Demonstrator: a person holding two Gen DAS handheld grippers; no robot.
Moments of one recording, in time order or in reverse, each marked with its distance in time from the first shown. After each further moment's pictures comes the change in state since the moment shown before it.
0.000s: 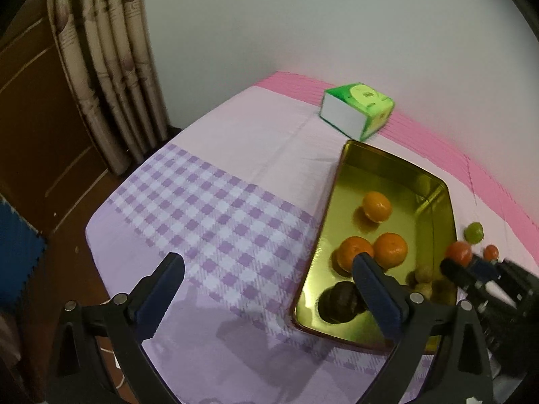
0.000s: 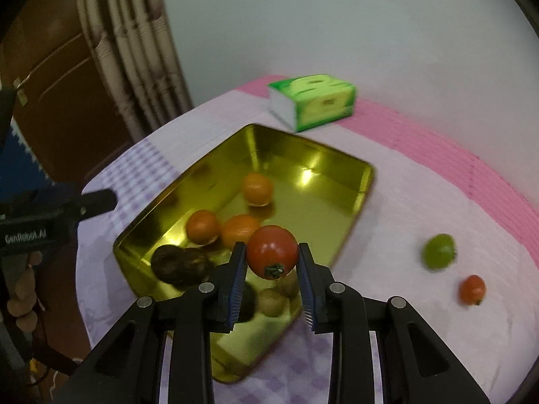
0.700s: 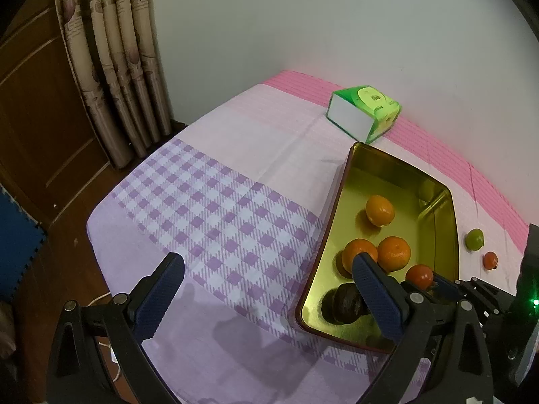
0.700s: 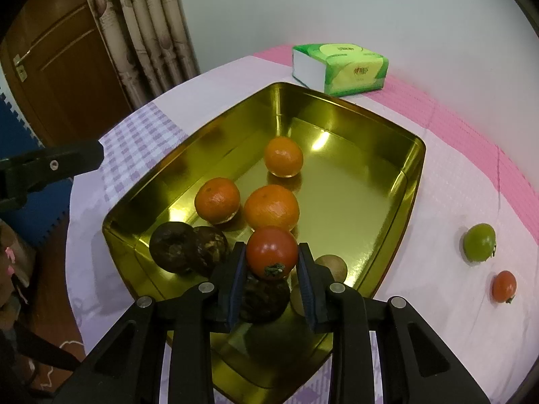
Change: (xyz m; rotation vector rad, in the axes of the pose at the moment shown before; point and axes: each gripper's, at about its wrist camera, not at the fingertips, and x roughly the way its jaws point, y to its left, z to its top) left arm 0.001 0.004 0.001 -0.026 0.008 -0.001; right arm 0.043 0.017 -0.008 -0.031 0.102 0.005
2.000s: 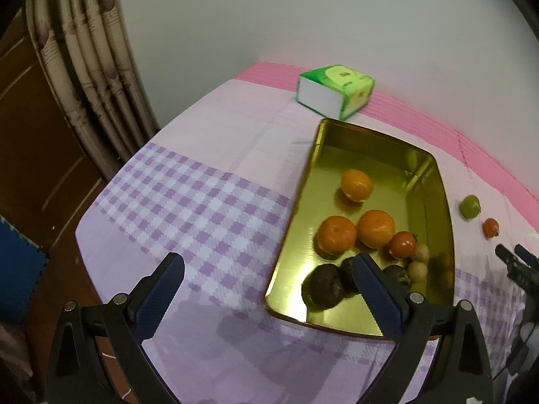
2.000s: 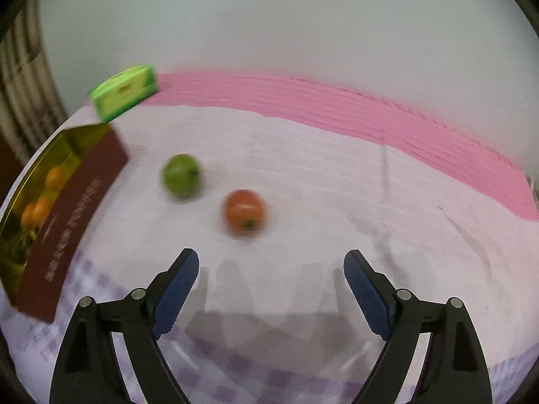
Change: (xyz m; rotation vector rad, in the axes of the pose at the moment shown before) left arm 0.003 -0.037 -0.016 0.123 0.009 -0.007; right arm -0.065 -0.211 -0.094 0.379 -0.080 -0.380
